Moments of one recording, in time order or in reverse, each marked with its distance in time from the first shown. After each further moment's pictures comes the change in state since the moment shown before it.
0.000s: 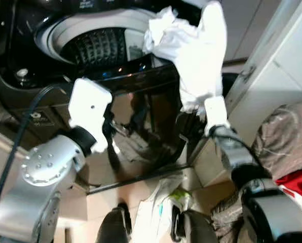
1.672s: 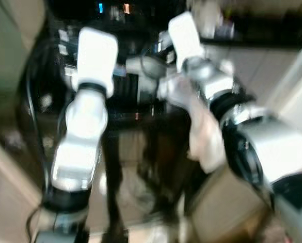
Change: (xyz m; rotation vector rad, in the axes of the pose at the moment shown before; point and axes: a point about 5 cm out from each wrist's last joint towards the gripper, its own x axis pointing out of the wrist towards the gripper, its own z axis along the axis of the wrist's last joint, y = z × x) left arm 0.071 0.037 0.027 0.261 -0.238 0.582; right arm 0.025 0.037 0.182 -0.150 -0.211 0.075
